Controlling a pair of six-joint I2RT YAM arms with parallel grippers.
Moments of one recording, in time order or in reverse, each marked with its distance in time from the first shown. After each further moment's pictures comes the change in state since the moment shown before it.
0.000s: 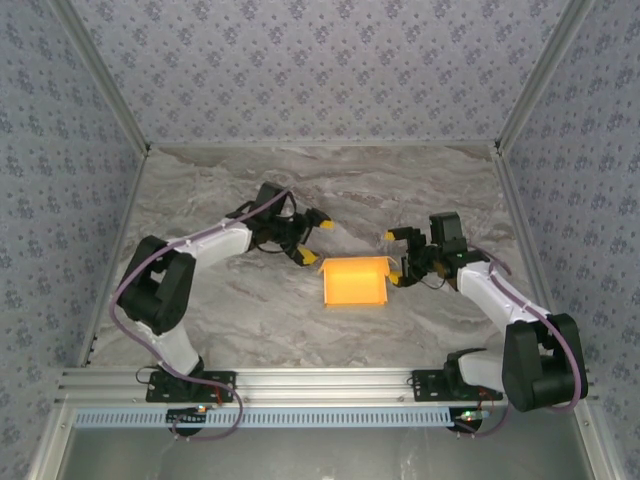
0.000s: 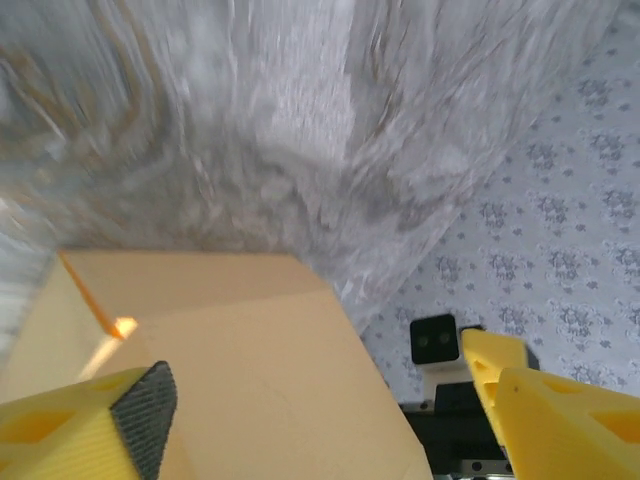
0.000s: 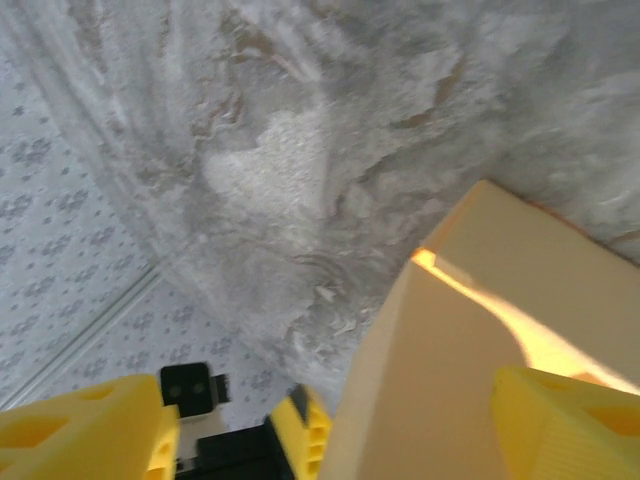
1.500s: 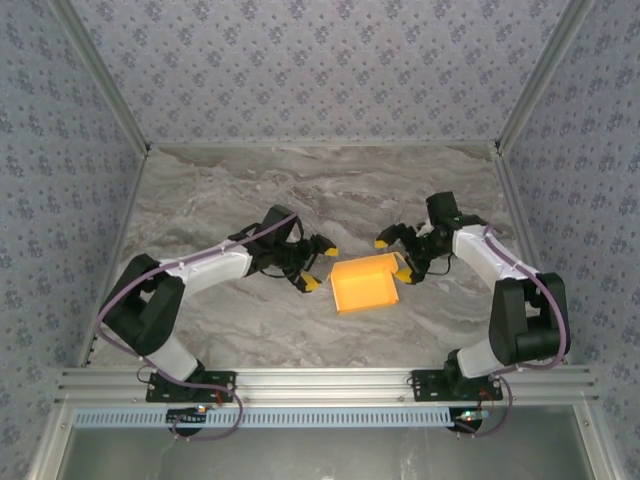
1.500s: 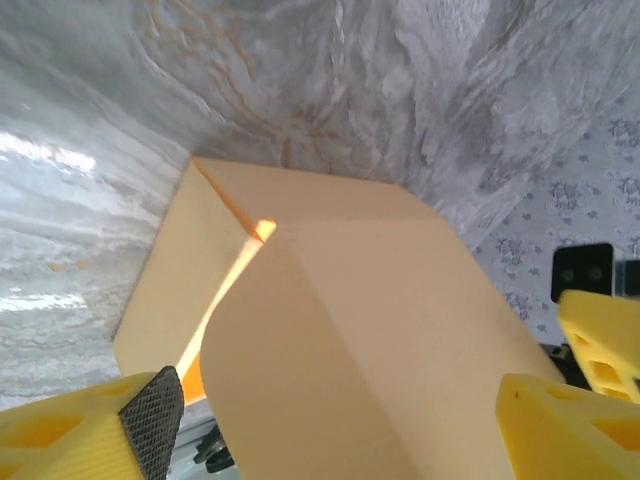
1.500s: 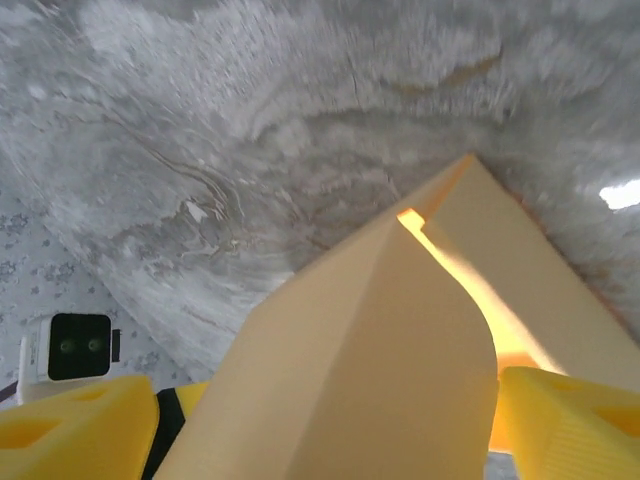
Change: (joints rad) left arm -0.159 -0.132 -0.168 0.010 -0.061 -0.110; right arm -0.034 0.241 0.279 -0.415 -0.149 -0.686
